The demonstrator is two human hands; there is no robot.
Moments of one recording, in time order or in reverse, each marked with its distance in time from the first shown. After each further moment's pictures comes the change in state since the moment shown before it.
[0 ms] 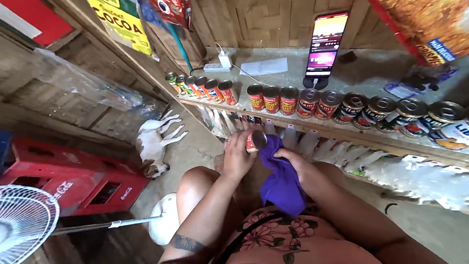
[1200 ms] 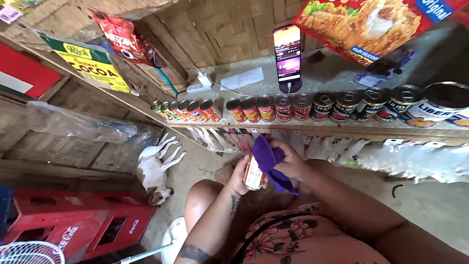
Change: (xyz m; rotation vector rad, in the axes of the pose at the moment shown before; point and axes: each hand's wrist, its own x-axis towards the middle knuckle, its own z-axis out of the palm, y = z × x) left_hand 0.004 0.026 0.017 -1.805 -0.857 -0.636; right_hand 0.010 -0.005 -0.031 -0.380 -0.211 -0.951
